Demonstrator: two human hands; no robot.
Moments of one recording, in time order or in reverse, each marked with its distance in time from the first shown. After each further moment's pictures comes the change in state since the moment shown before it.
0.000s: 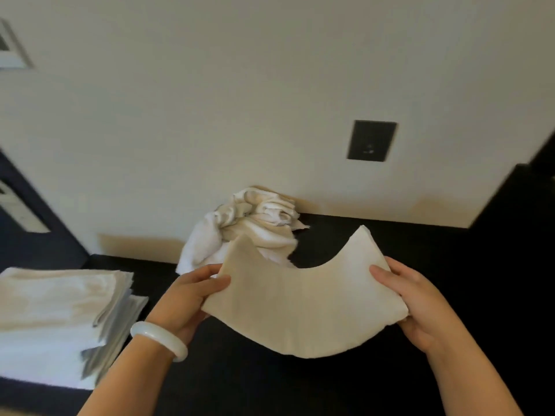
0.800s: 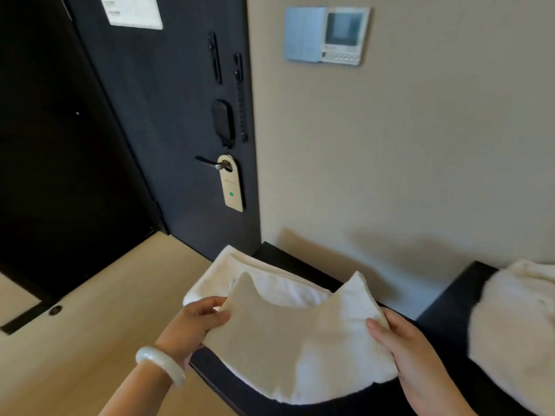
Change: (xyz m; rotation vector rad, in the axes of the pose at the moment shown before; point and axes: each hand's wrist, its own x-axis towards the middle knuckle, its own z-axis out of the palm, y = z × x) left_hand -0.021 0.007 -0.511 -0.029 0.388 -0.041; right_hand 0.064 0.130 0.506 -0.264 -0.317 0.061
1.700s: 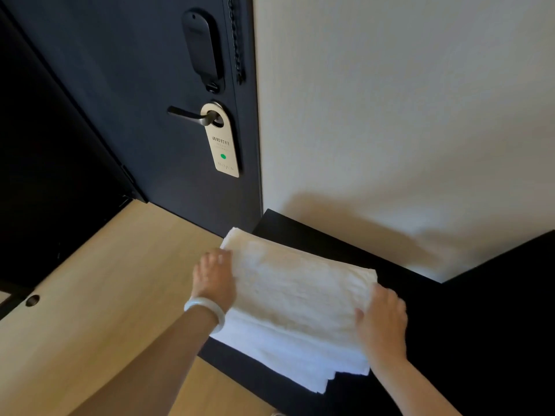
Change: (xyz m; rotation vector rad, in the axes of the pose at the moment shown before) left_hand 0.211 -0.040 -0.048 1.373 0.274 0.254; right_hand 0.137 0.100 0.111 -1.265 0.463 0.055
